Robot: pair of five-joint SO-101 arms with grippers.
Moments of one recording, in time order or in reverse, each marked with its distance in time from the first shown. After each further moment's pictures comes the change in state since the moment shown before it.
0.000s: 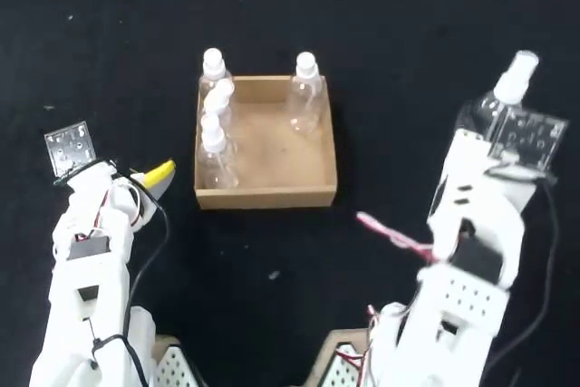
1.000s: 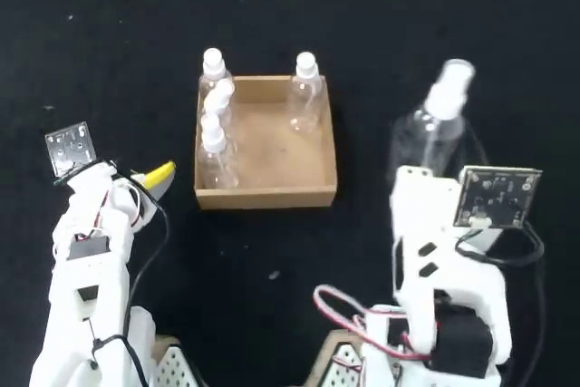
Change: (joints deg) left arm 0.0 0.0 0.0 0.4 0.0; right arm -15.9 -28.4 -10.5 33.8 -2.8
